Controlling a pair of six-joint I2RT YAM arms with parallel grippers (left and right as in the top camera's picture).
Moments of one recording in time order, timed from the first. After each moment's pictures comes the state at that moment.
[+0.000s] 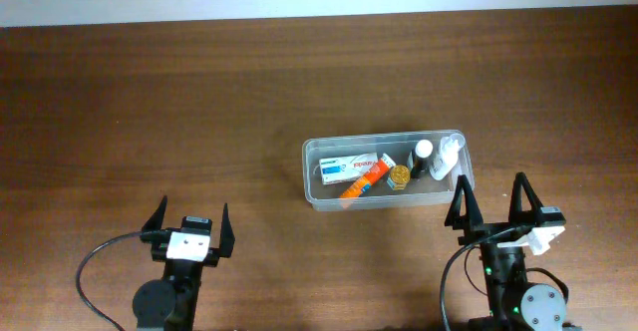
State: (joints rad) left arm -0.04 0.01 0.03 -0.10 0.03 0.27; right arm 0.08 0.01 0.09 0.12 0.04 0.30
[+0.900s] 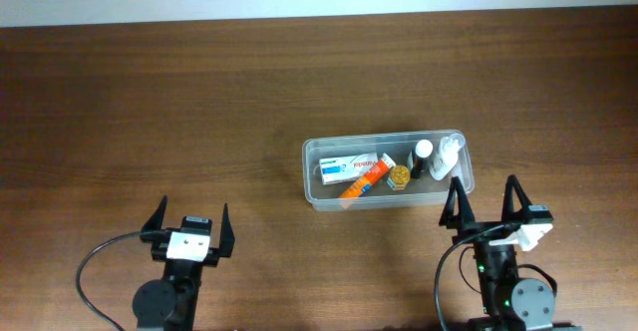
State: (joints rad) left arm -0.04 0.01 0.03 -0.10 0.03 0.27; right arm 0.08 0.01 0.01 0.17 0.04 0.29
